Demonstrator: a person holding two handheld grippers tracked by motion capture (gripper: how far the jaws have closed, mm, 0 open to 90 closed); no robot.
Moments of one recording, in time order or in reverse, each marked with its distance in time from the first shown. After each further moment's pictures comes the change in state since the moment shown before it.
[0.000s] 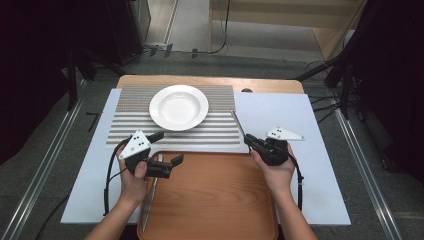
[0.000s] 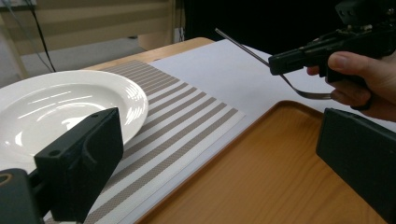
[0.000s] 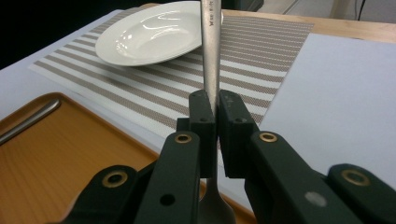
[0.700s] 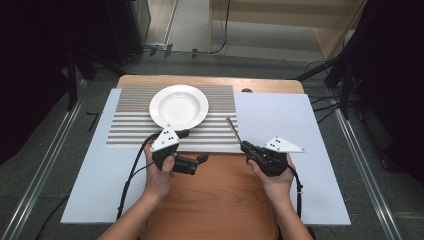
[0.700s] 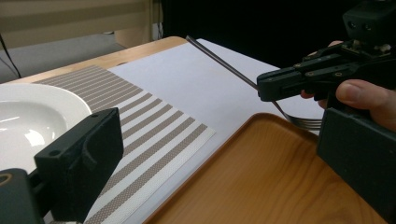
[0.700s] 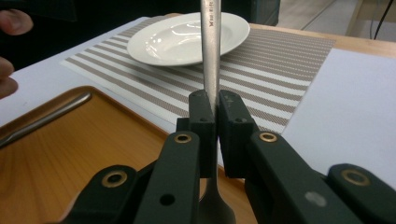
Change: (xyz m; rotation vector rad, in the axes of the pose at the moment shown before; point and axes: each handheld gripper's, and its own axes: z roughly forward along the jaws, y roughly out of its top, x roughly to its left) left arm -0.030 0.018 0.055 0.024 -0.079 -0.003; right arm 0.020 -0.014 -0.013 -0.061 0.053 -0.066
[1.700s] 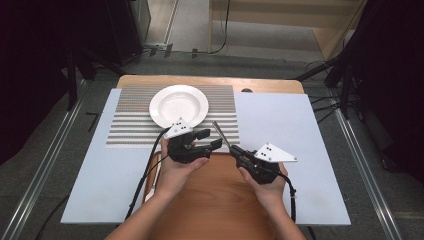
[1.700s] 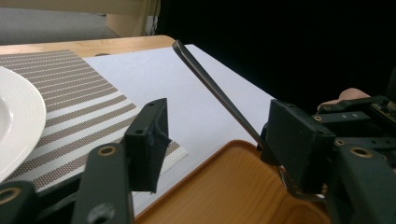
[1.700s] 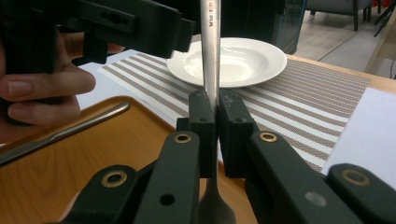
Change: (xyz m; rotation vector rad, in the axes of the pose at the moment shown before) left arm -0.009 0.015 0.032 -0.002 -0.032 -0.208; right arm 0.036 0.004 -0.002 -0.075 0.067 -0.100
